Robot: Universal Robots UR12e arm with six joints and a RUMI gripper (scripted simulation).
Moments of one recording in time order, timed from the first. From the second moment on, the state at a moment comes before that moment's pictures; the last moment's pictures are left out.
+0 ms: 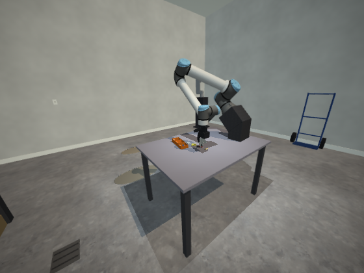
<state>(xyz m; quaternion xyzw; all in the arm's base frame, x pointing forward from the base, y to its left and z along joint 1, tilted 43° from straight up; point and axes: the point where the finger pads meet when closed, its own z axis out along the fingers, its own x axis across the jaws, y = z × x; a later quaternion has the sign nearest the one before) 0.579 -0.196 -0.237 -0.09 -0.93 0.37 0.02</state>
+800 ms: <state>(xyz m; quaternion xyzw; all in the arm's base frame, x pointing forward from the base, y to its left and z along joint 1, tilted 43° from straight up) 0.582 -0.185 -0.220 -0.10 -0.92 0.37 0.01</state>
